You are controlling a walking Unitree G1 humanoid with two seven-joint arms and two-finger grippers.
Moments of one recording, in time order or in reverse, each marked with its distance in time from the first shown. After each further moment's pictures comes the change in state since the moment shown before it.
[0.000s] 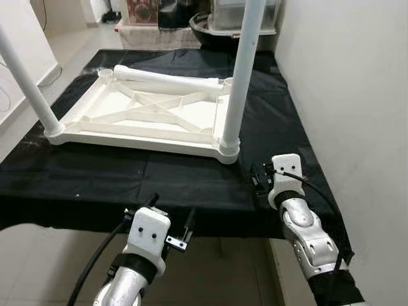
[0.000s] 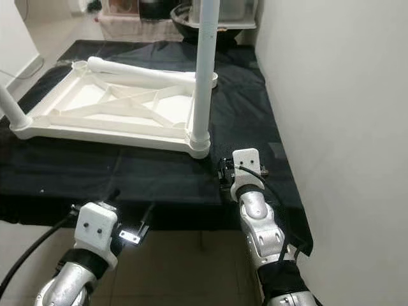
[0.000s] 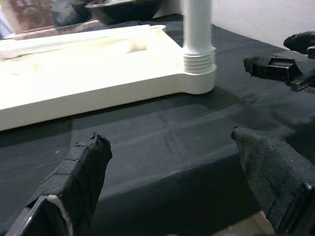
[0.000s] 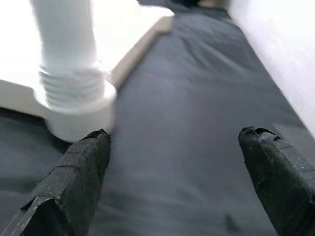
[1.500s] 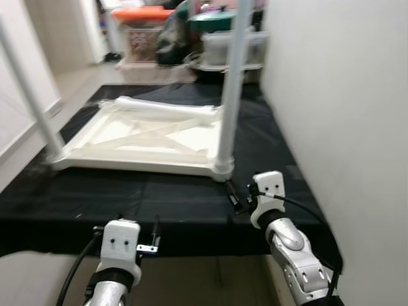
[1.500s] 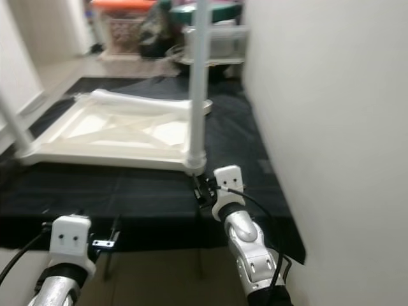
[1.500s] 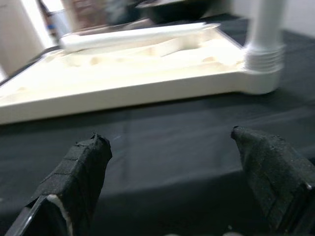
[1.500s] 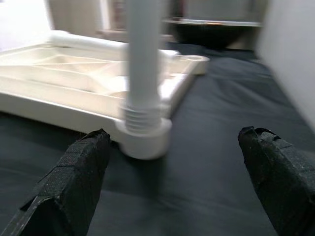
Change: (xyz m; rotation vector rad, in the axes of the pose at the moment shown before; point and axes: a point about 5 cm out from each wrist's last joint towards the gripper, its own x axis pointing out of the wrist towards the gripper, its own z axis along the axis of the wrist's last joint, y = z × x) left arm -0.008 0.034 -0.026 -0.011 0.093 0.261; right arm -0.023 0.025 -0.014 0.072 -0.057 0.206
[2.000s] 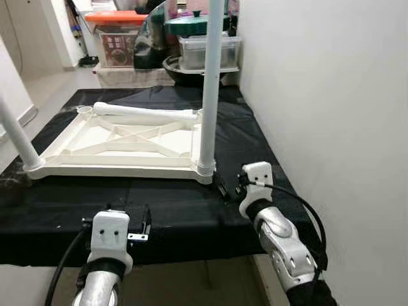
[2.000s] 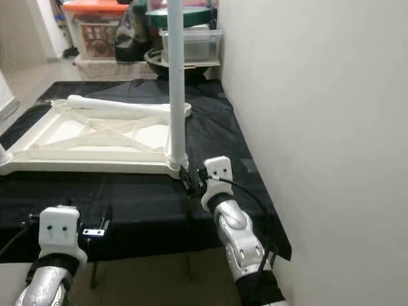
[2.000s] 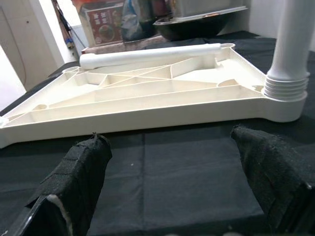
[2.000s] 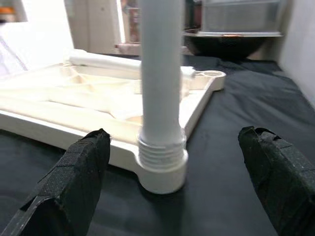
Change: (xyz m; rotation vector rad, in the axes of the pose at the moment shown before) left arm 0.010 0.013 0.010 0.015 -0.057 0.067; right arm 0.022 0.015 0.017 0.046 -0.044 0.086
